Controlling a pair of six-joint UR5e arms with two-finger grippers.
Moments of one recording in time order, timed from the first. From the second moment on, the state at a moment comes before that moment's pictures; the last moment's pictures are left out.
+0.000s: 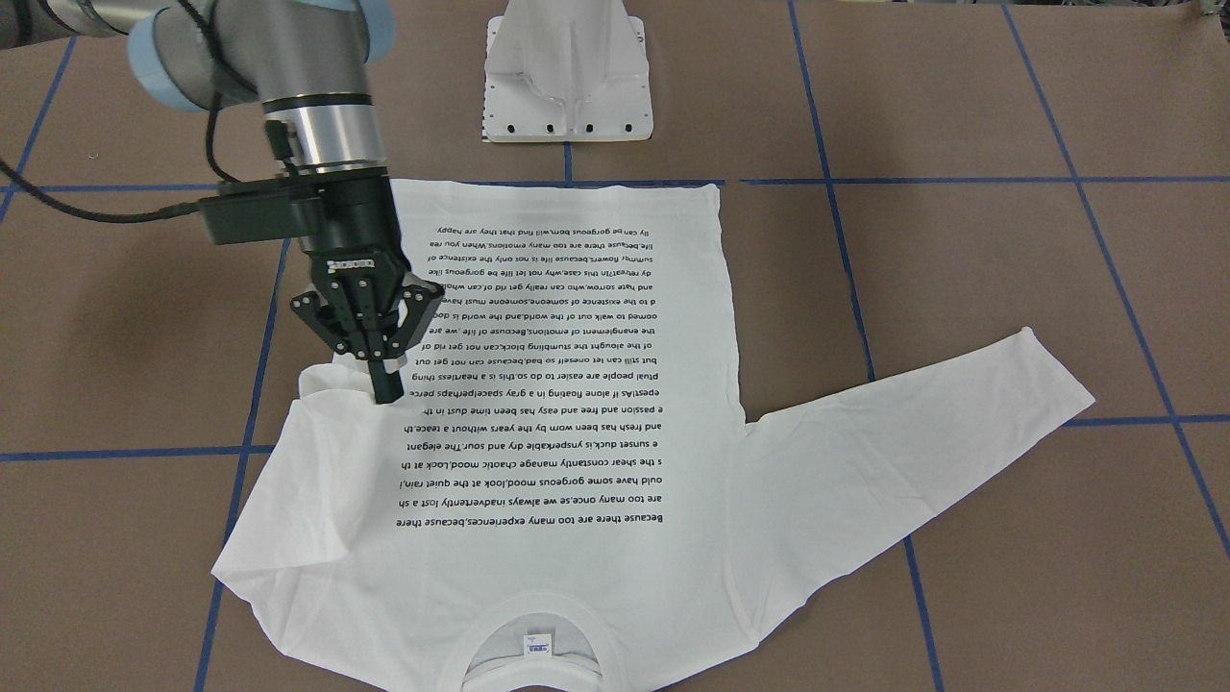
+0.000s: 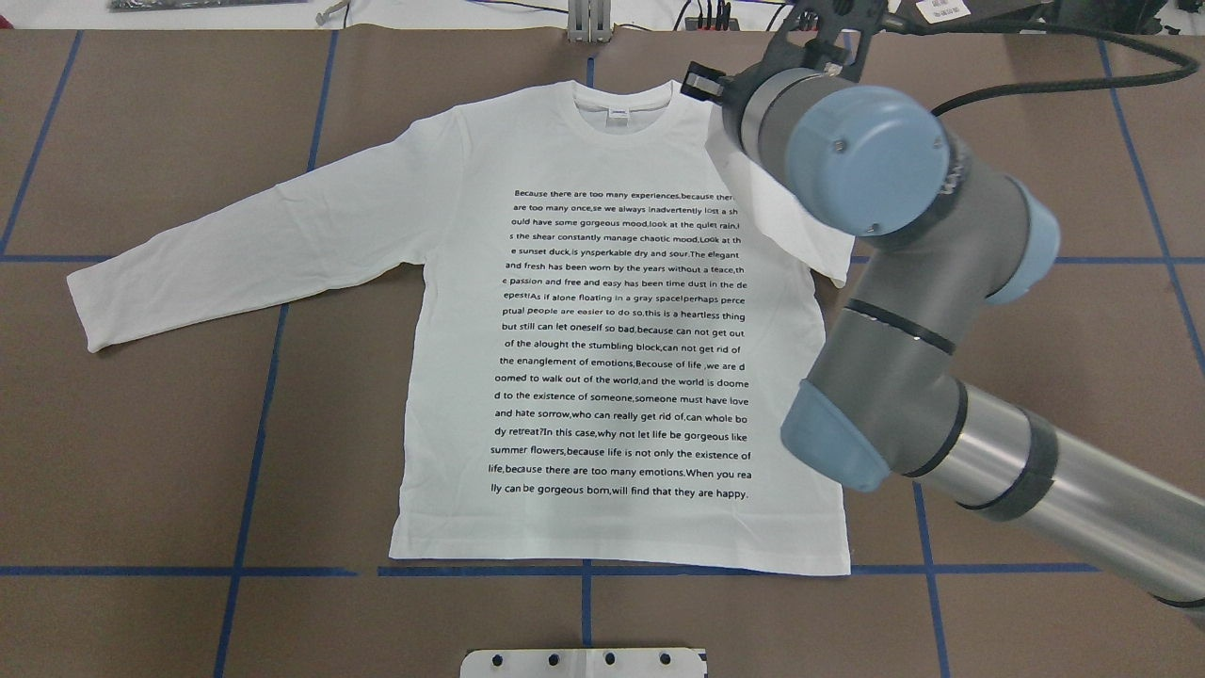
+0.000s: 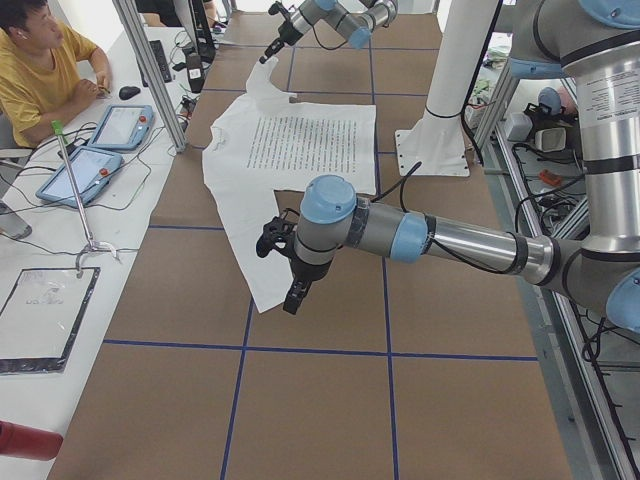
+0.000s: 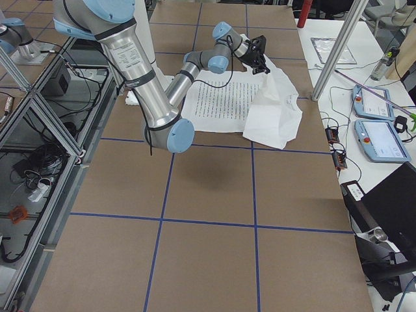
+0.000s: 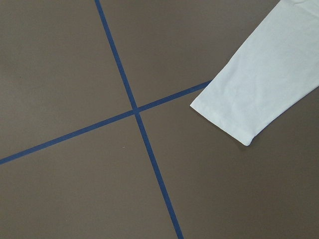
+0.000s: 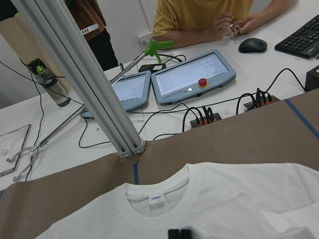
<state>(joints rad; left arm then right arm) -1.59 -1.35 -1.99 -1.64 -2.33 0.18 0.62 -0.90 1.78 -1.34 1.23 1.41</state>
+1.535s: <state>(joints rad) -1.59 -1.35 -1.97 -1.65 -2.33 0.18 0.36 -0.49 1.27 -1.40 1.14 1.49</state>
